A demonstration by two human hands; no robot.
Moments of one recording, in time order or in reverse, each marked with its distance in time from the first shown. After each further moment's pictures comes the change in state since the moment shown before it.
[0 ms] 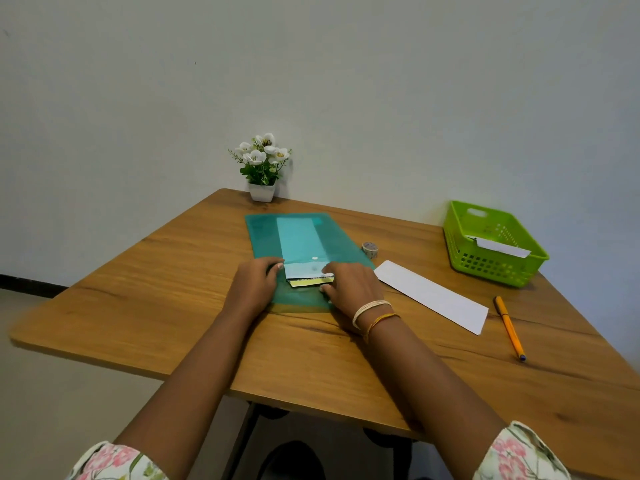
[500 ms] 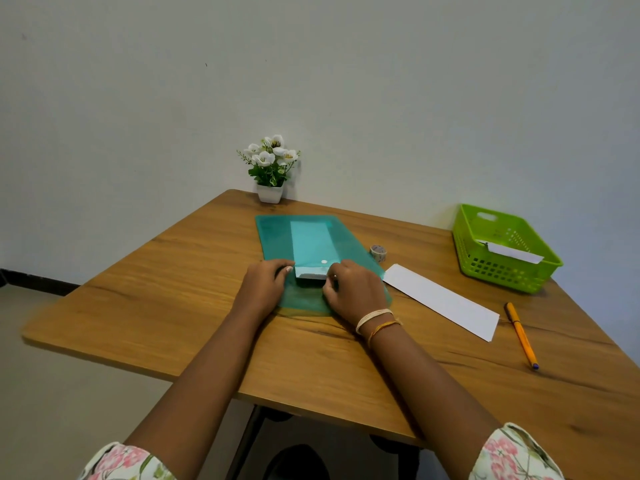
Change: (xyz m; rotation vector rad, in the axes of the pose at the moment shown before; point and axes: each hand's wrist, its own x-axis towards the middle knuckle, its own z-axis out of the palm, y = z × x) left_hand -0.001 -0.001 -0.002 -0.027 -0.033 0.007; right_hand -0.004 -0.009 0.009 0.029 0.237 -0.082
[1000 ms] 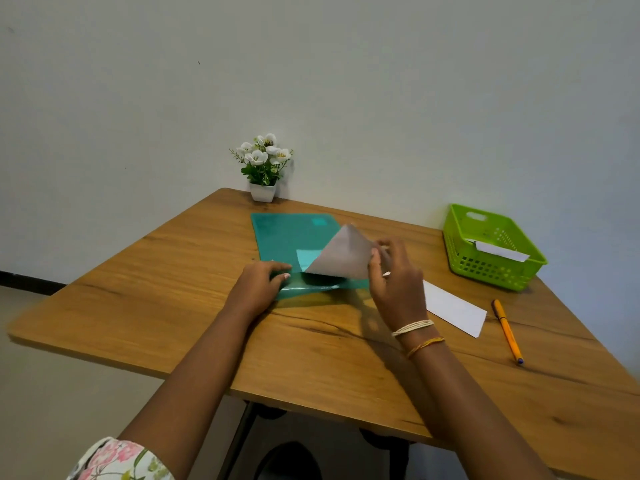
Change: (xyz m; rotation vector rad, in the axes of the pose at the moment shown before) left_hand -0.001 0.003 0.000 -0.003 -0.147 -0.057; right_hand -0.030 0.023 -0.062 0.380 0.487 0.048
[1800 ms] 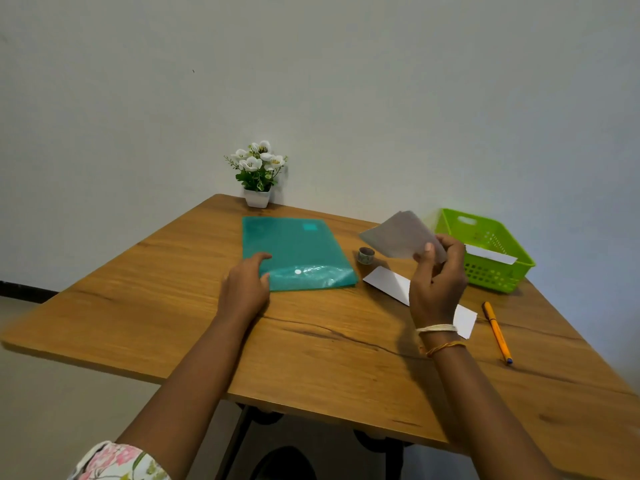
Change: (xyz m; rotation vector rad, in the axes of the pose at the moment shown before) left_hand 0.002 -0.006 0.004 0.123 0.249 -0.045; right_hand 0.010 0.027 -0.031 0.165 0.387 0.164
